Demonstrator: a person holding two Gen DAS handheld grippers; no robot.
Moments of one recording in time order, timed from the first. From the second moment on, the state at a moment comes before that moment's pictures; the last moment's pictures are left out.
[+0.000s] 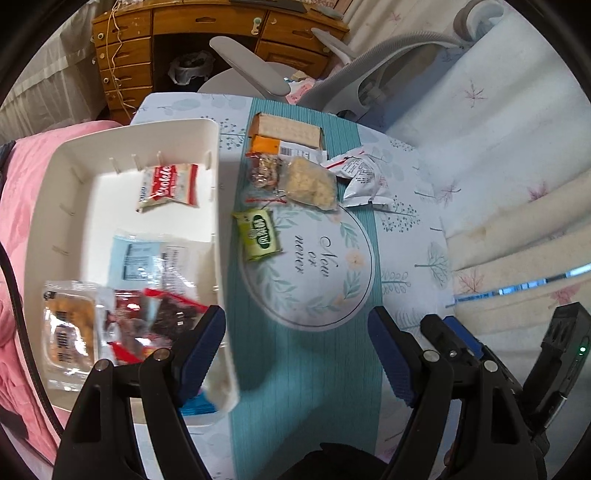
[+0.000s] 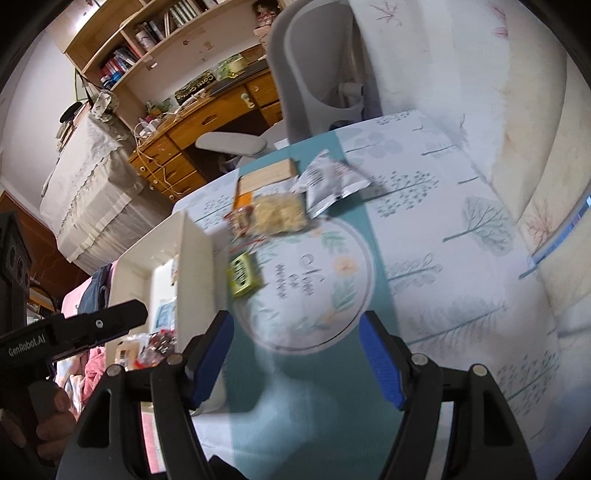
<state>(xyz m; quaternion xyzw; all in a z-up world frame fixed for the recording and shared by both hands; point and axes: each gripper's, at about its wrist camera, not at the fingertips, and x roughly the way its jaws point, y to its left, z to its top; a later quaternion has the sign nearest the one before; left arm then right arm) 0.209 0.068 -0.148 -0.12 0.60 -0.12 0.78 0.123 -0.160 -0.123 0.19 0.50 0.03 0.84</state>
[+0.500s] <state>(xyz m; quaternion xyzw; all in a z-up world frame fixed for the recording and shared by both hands) 0.245 -0.005 -0.186 -0.07 0.57 0.05 0.82 0.192 -0.226 -0.132 0.16 0.48 0.04 0.86</state>
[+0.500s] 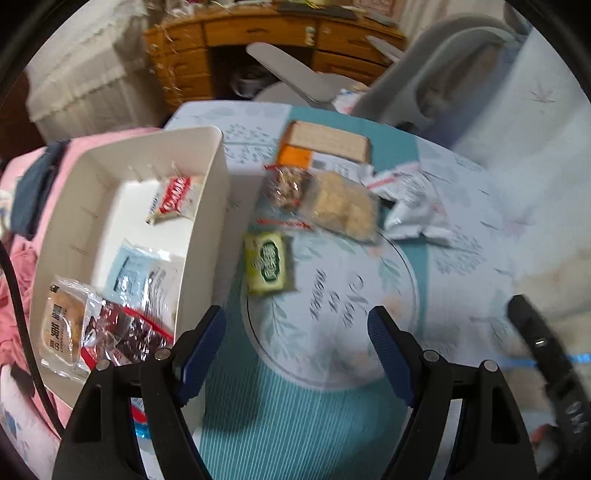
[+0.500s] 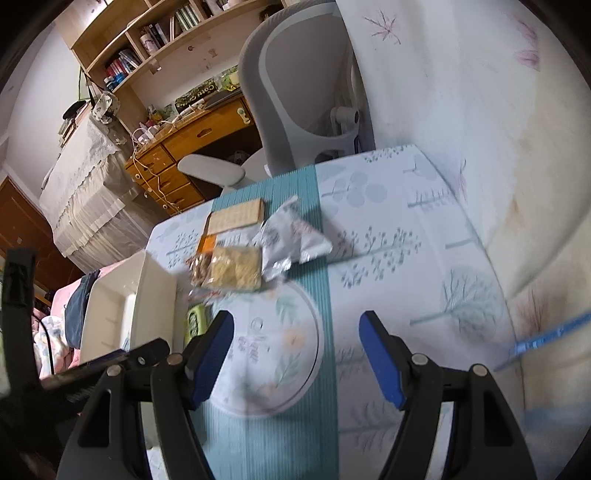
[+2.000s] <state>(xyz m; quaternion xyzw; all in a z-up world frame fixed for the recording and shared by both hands) 0.305 0.011 -0.296 -0.06 0.58 0.18 0.79 0.322 -0.194 -0.240 0.11 0.48 0.14 0.86</state>
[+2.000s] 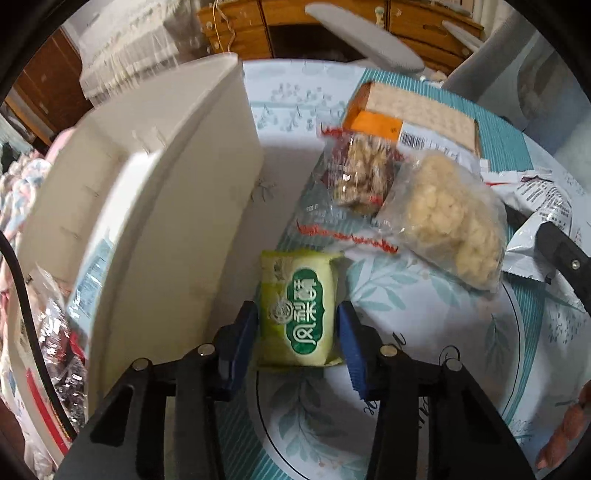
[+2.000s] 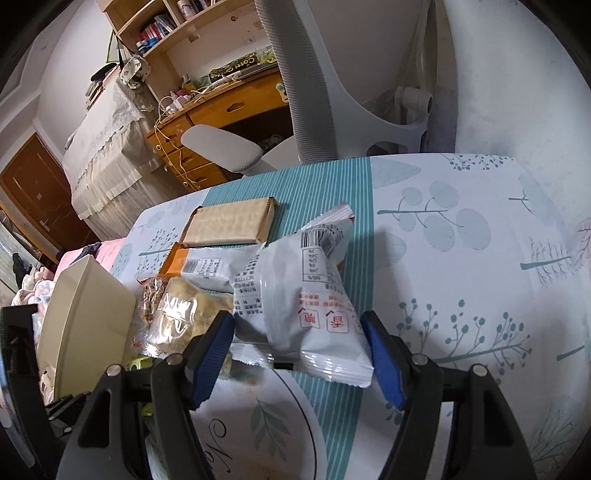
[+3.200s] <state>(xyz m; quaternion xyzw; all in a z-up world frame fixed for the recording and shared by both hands) 0.267 -0.003 -0.244 -0.04 0.61 0.09 0.78 0.214 -0.226 -0.199 0.19 0.51 0.12 0.83</state>
